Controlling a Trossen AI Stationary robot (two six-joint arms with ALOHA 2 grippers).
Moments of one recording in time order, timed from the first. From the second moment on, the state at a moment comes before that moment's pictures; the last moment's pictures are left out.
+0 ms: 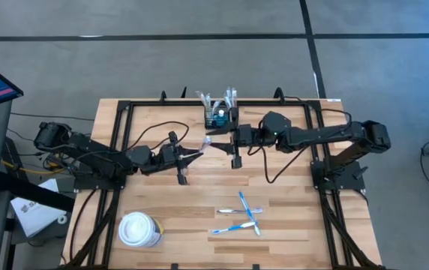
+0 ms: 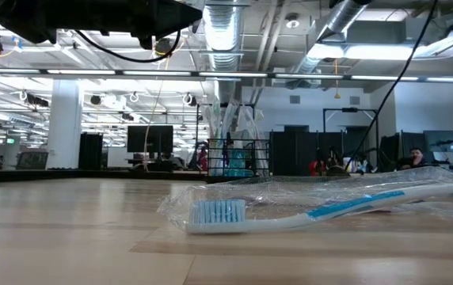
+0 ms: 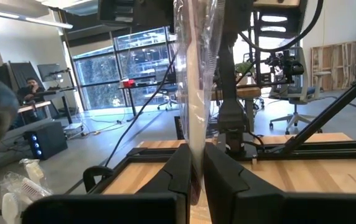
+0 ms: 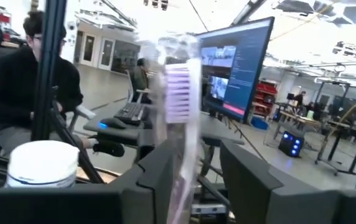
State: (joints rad) left arm -0.16 1.28 0.46 0.96 -0.41 0.19; right arm -0.04 1.49 1.08 0.59 -0.16 -0.21
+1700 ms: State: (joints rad) left arm -0.15 1.28 0.46 0.96 -0.41 0.19; right arm -0.03 1.49 1.08 0.63 -0.16 -0.24
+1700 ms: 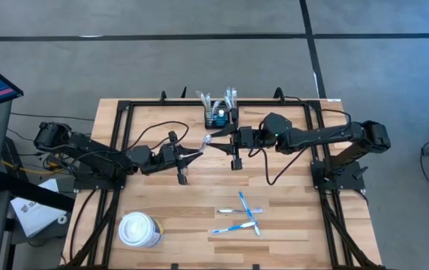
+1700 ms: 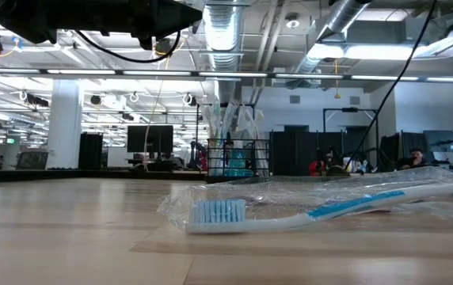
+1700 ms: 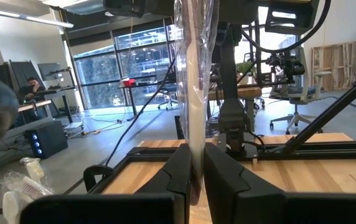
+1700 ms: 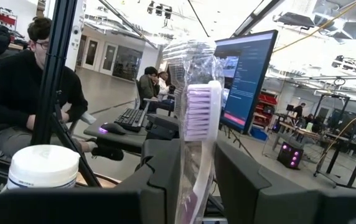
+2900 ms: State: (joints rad) left arm -0.15 1.28 0.46 0.95 -0.41 0.19; right arm -0.01 1.58 1.25 0.34 -0.16 -0.31
